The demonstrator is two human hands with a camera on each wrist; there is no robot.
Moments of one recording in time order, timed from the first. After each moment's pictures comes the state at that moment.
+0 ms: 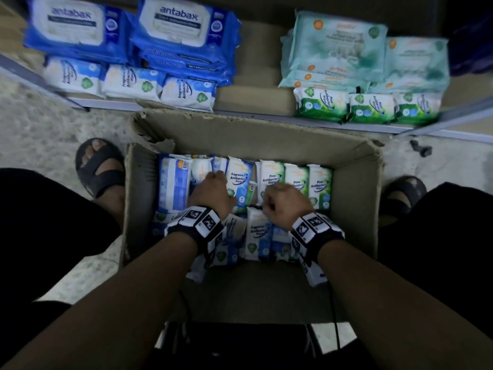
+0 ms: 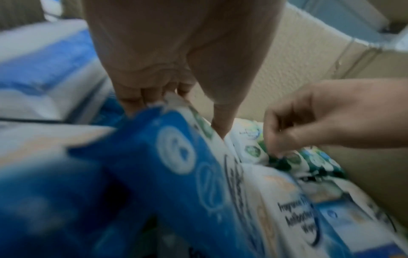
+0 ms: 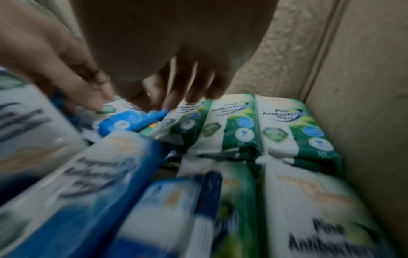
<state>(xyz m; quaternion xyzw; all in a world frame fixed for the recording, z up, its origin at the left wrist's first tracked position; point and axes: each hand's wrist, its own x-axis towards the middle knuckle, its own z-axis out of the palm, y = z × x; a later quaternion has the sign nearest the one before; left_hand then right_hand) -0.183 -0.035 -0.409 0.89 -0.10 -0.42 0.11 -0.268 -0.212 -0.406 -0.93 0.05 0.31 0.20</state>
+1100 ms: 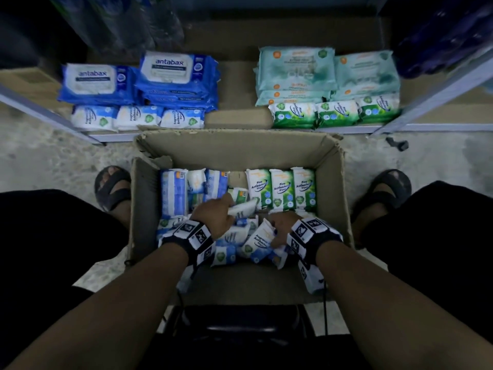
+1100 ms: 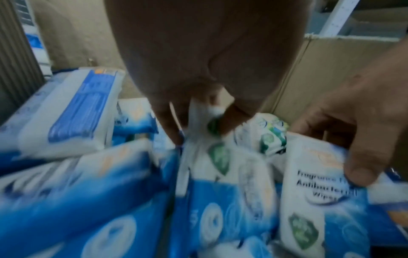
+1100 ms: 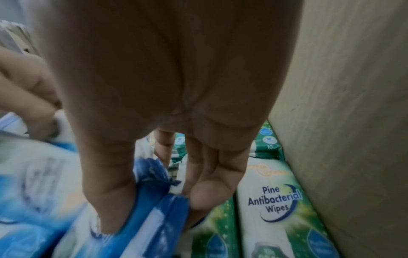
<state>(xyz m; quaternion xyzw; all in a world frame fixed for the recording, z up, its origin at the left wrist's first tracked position) -0.218 -0.030 -0.376 0.87 -0.28 -0.41 0.06 -0.308 -0.222 -0.377 -0.82 0.09 0.51 0.25</state>
